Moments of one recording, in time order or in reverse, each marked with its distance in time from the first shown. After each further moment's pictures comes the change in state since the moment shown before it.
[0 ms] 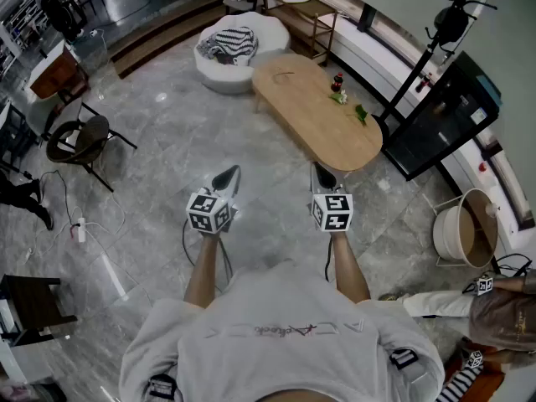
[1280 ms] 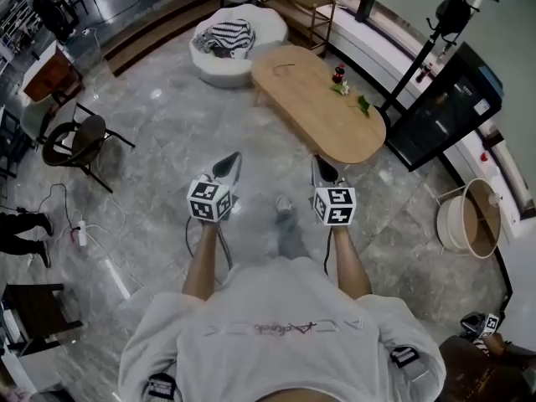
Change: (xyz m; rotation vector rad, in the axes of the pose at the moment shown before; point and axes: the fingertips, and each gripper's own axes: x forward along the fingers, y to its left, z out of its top) left arm 0.016 0.047 0.002 0.049 0.012 -0.027; right arm 0.033 0.021 -0.012 0.031 -0.005 -0.023
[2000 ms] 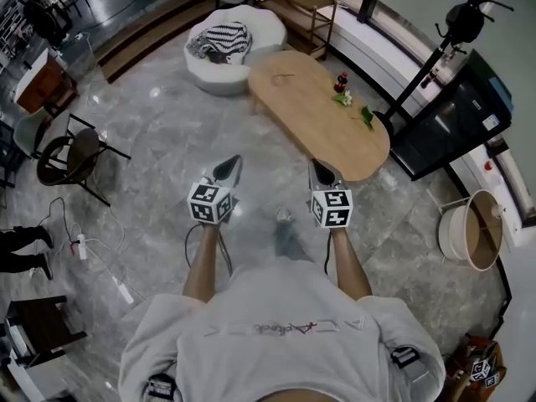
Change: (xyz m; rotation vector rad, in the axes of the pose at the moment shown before) left arm 0.121 0.076 0.013 -0.030 0.032 -0.013; right arm 0.129 -0.053 0.009 0.005 0.048 0.020
